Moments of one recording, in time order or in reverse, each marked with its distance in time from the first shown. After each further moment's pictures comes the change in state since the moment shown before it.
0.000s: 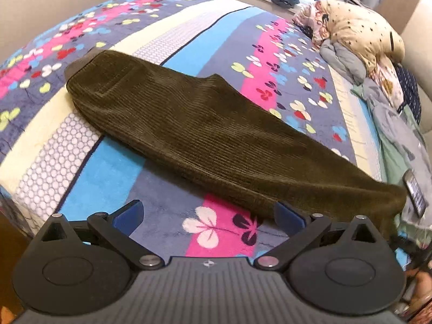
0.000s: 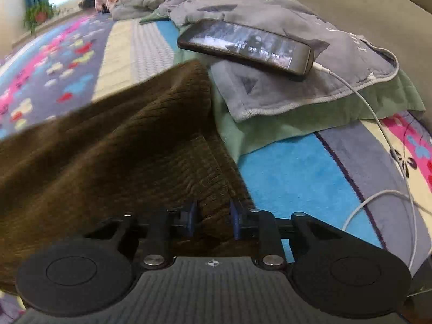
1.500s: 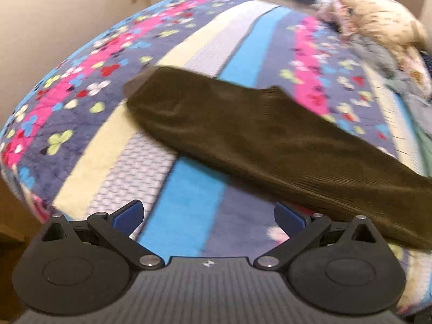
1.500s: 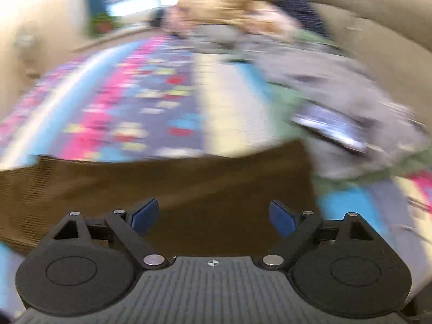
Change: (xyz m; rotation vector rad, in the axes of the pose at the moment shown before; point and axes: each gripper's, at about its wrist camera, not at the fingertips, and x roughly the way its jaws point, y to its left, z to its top) left arm -0.009 0.101 0.030 0.046 -0.001 0.174; right arm -0.130 0.166 0.046 -0.185 -0.027 0.318
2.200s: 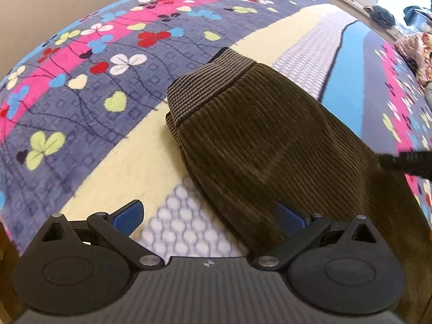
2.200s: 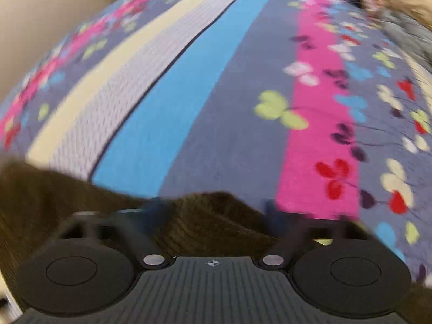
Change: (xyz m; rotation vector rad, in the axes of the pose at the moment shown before) left arm 0.191 0.100 0.105 -0.255 0.084 0.089; right arm 0.303 0.354 0.071 -0.391 0.306 0.231
